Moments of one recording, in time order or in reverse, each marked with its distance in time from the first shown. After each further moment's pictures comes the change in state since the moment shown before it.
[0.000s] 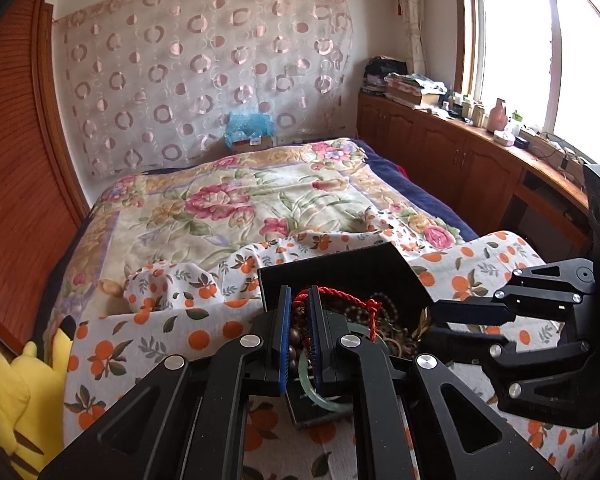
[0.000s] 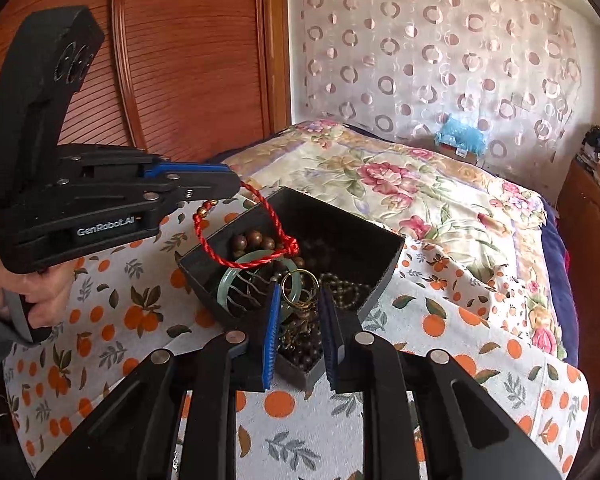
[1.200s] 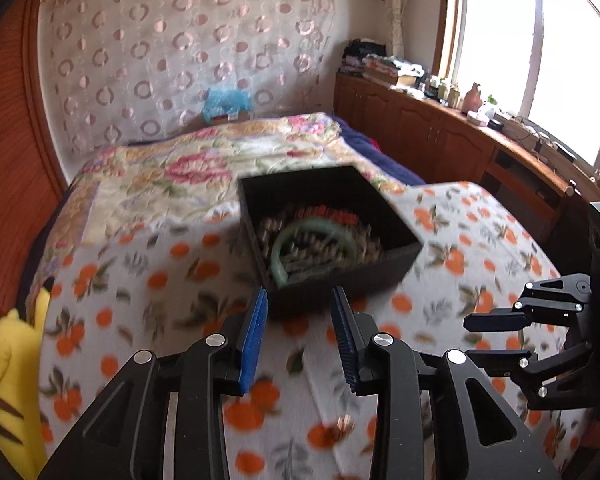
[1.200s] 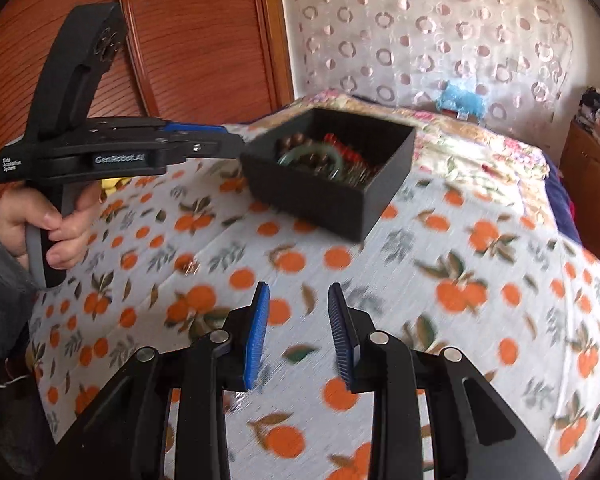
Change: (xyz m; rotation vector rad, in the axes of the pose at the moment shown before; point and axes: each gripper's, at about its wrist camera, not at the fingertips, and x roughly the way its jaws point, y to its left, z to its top) left arm -0.041 -0.001 -0.071 -0.008 0.079 -0.098; right arm -0.040 0.043 -0.094 0.067 0.096 0.064
